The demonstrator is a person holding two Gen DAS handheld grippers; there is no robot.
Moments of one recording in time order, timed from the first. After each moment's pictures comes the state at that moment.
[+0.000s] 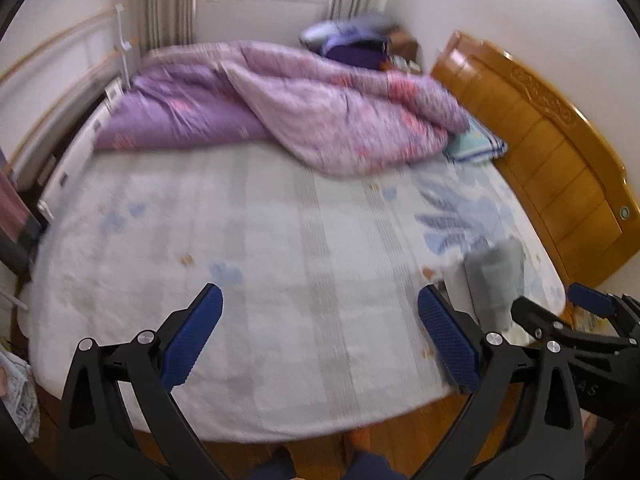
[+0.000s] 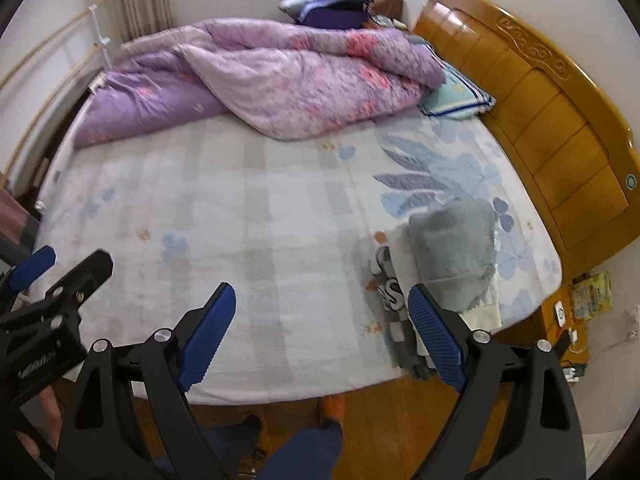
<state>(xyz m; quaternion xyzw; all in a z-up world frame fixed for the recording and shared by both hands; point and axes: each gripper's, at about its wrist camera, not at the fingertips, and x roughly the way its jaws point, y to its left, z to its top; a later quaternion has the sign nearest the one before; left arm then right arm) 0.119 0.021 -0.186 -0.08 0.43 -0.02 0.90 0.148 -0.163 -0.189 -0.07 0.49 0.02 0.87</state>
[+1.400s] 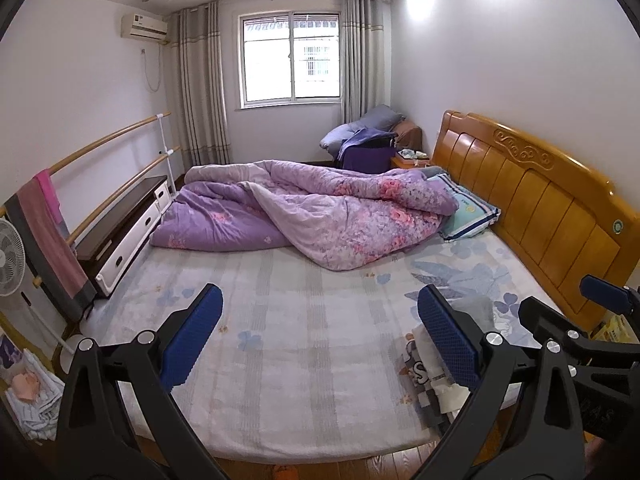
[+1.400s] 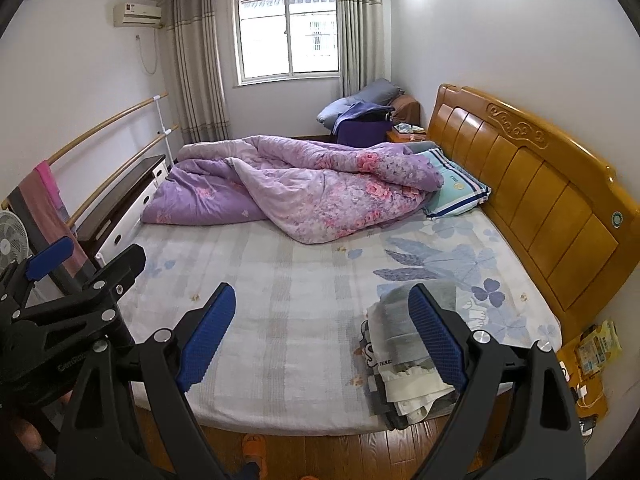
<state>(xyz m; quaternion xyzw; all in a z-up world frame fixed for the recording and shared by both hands) -0.046 -0.140 -0.014 0.00 0.26 0.05 0.96 0.014 -0.312 -0.046 -0.02 0.31 0.11 0.94</state>
